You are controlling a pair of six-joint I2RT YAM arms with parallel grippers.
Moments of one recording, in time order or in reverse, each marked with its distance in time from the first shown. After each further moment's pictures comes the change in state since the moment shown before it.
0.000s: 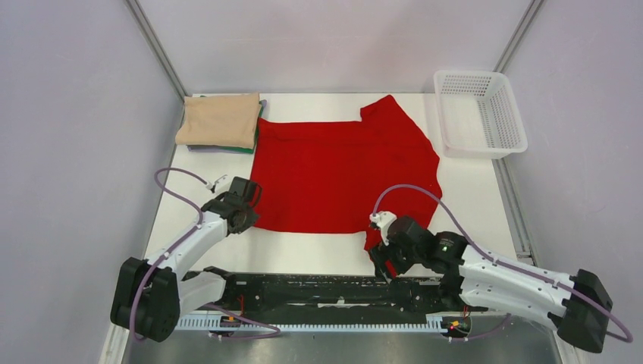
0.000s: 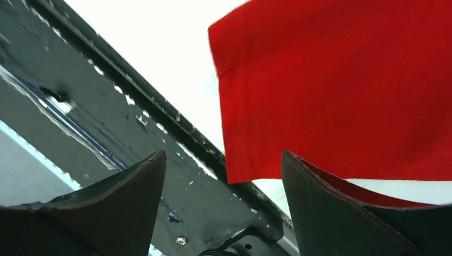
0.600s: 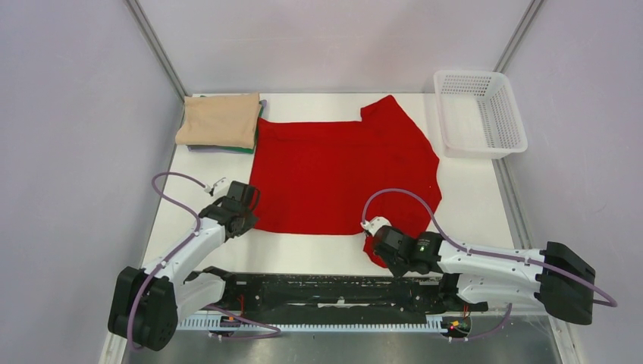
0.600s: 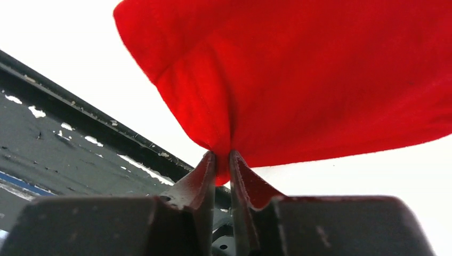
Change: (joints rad) left arm 0.000 -0.062 -0.046 0.017 0.006 0.001; right arm 0.192 0.252 0.037 -0.051 0.271 0.089
